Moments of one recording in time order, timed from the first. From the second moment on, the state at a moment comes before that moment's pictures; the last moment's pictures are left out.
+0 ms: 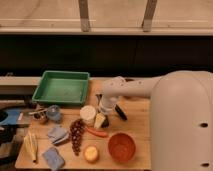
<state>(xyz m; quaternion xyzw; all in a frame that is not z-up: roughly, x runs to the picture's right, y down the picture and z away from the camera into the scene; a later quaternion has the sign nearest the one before) -0.002 0.173 0.839 -0.40 0.01 0.30 0.87</state>
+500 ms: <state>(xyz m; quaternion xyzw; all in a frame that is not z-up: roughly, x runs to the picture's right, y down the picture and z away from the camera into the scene) 0.009 0.175 0.858 -0.38 0.06 0.31 0.87</state>
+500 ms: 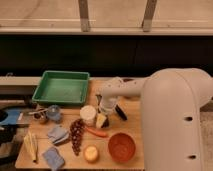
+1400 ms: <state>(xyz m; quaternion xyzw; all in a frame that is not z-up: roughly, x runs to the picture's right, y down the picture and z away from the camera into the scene) 0.015 0.174 0.859 -0.36 0.06 0.32 0.88</state>
